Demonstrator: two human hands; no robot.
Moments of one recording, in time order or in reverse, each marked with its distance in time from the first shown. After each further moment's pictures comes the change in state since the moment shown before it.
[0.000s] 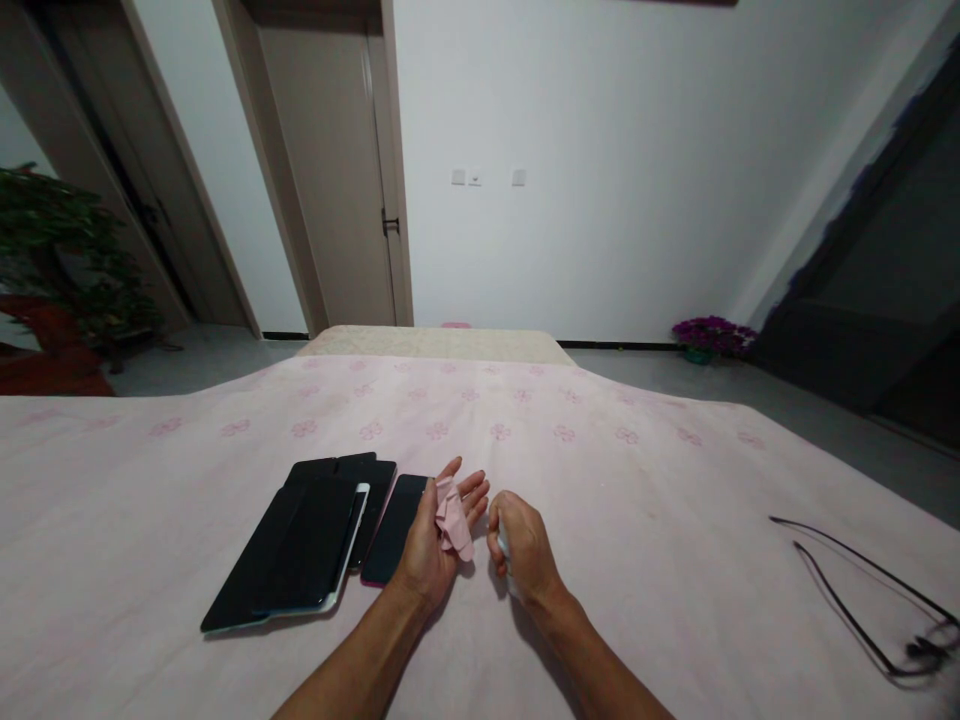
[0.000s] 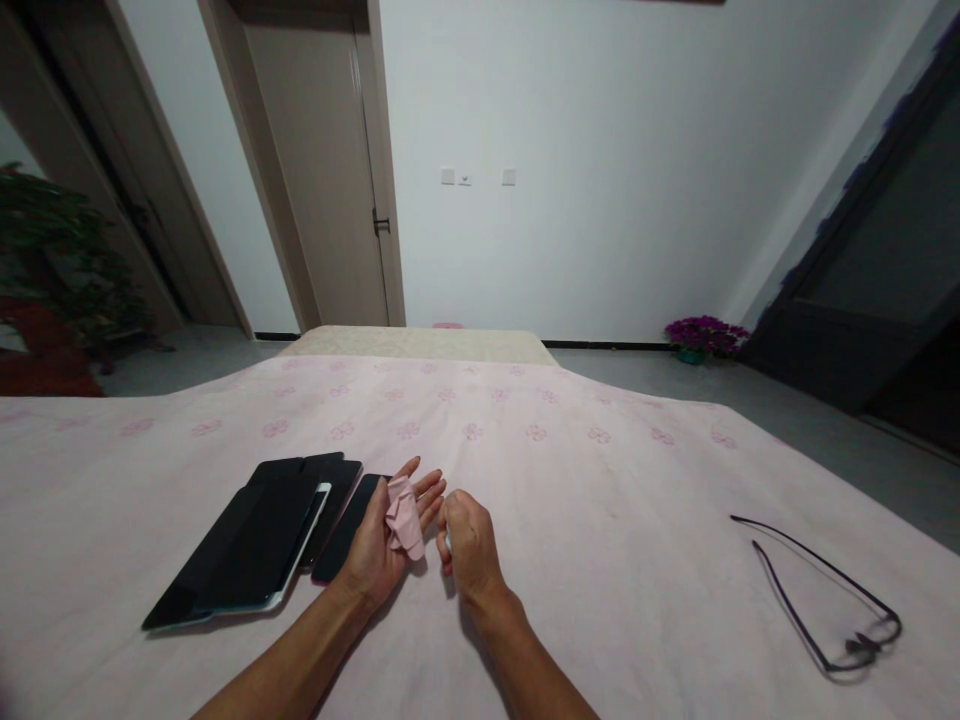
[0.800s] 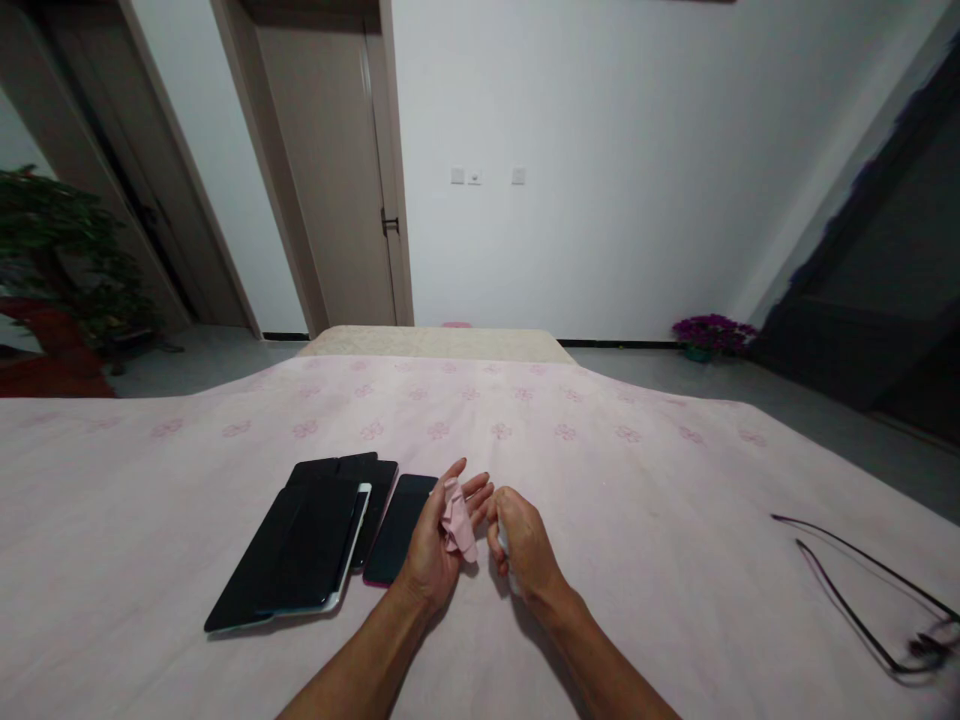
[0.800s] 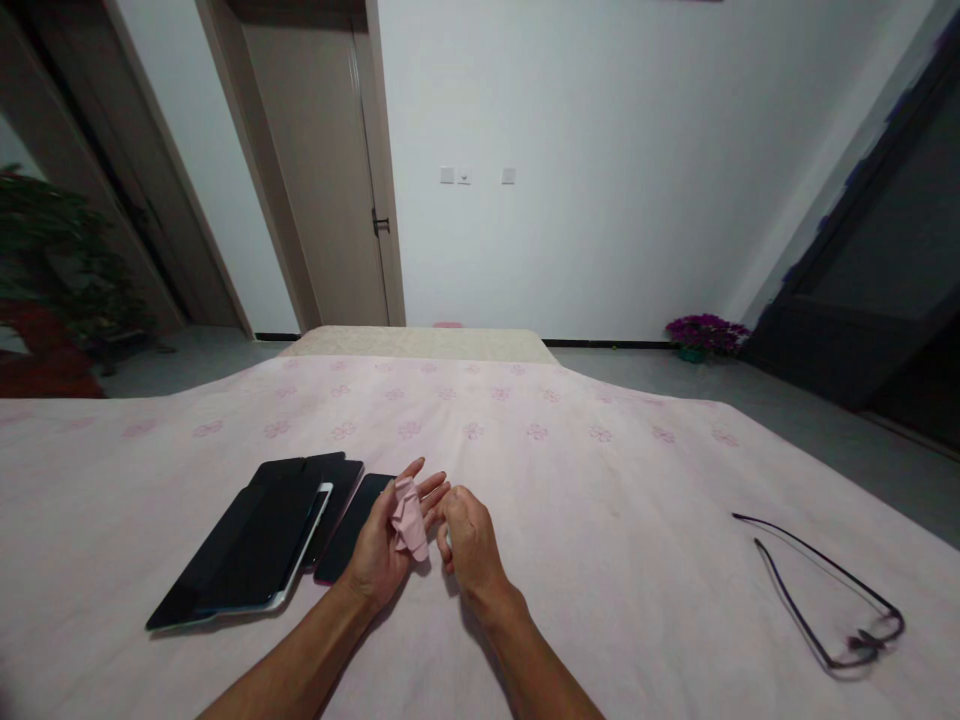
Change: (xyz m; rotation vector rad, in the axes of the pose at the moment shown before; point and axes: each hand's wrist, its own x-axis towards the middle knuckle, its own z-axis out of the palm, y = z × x) left_hand -0.003 0.000 0.003 0.042 0.008 -0.016; right_hand 0.003 0.001 0.001 -0.023 -0.030 -0.017
